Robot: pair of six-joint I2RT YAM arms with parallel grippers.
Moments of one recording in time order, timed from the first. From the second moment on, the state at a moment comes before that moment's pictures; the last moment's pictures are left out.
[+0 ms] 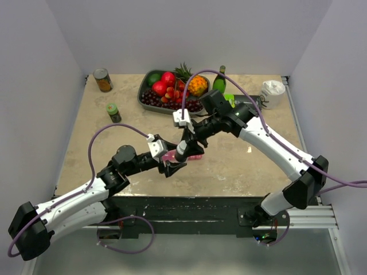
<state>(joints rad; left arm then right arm) -0.80 0.84 0.43 0.38 0.38 0.00 0.75 1.51 1.54 -0.92 -0.80 -0.64</state>
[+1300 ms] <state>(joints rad) -0.63 1.02 0.44 -0.05 0.18 0.52 -0.28 1.64 1.06 -0.40 -0.36 -0.52</state>
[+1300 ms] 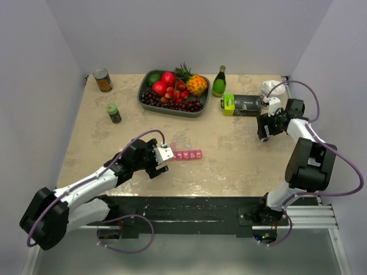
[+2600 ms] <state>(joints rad) -0.49 1.46 0.61 -0.04 0.41 0.72 0.46 1.95 1.36 -0.39 -0.73 -0.18</state>
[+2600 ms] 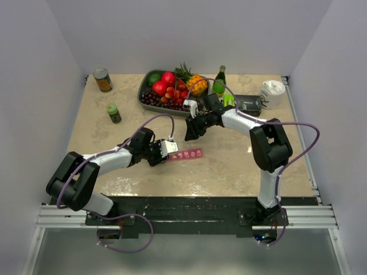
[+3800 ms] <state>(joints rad) -0.55 1.47 0.61 -0.02 0.41 0.69 0.63 2.06 1.38 -0.50 -0.82 -0.17</state>
